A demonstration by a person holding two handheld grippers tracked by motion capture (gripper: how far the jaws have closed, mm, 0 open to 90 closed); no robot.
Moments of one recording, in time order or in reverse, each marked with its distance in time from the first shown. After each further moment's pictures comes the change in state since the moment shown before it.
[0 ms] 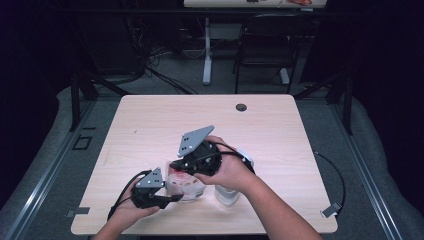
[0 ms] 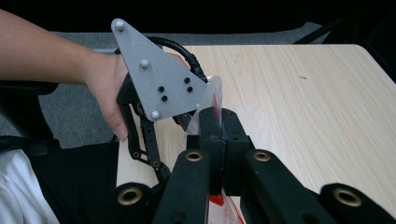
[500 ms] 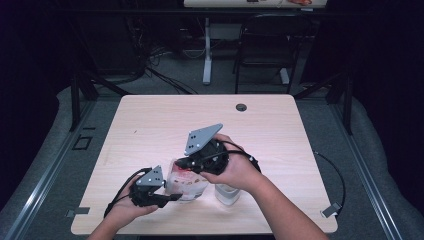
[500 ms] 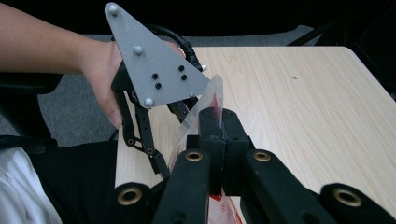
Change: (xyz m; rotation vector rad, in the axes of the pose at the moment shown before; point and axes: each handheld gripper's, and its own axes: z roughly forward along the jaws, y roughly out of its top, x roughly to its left) left arm -0.001 0.016 -0.011 0.058 -0.013 0.028; right arm -0.001 -0.002 -0.017 -0.009 -0.022 -0.003
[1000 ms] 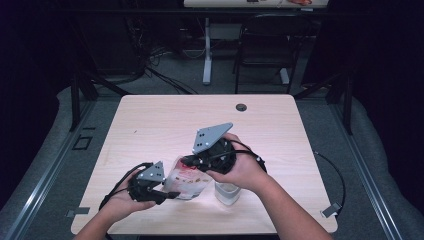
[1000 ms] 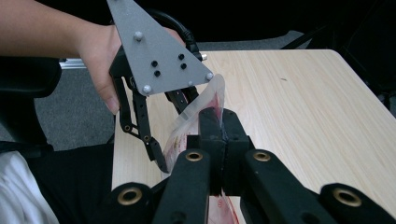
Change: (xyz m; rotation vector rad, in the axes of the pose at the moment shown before) left arm 0.005 0.019 -0.011 0.099 -0.011 0.045; right arm -0.002 -0.007 -0.014 -0.030 -0.027 0.012
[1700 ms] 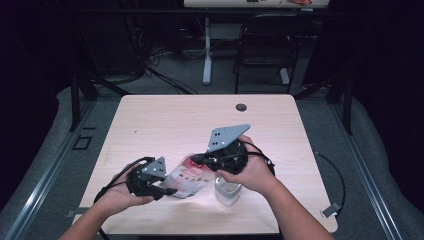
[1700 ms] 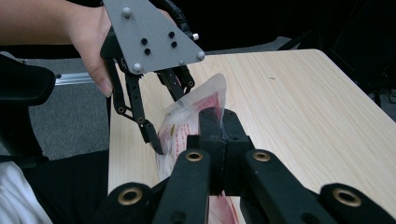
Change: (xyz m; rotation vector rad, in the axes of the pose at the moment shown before) left arm 0.003 0.017 -0.011 0.099 0.007 0.035; right arm -0.006 -0.022 -0.014 -0.059 -0.029 0.052
